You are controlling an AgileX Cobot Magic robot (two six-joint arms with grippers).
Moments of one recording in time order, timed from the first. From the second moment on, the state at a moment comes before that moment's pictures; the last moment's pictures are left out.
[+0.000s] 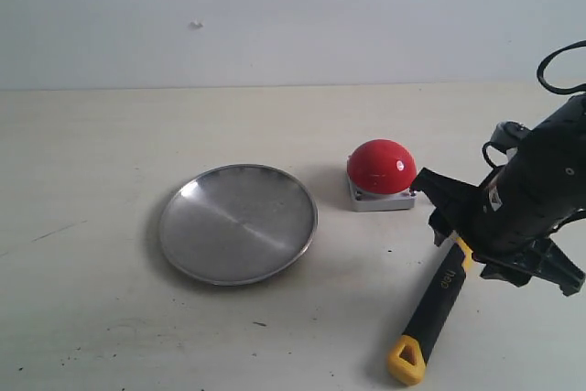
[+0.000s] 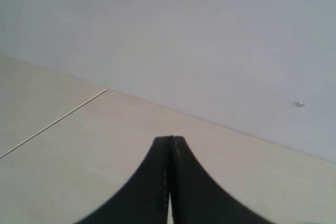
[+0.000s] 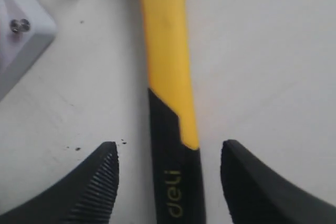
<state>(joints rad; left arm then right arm) 0.25 0.08 -0.12 -0.01 0.16 -0.21 0.39 1.68 -0.76 -0.28 0.42 1.36</state>
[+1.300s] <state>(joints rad) 0.25 0.08 -0.12 -0.01 0.16 -0.21 0.32 1.82 -0.77 -0.32 0.27 1.36</state>
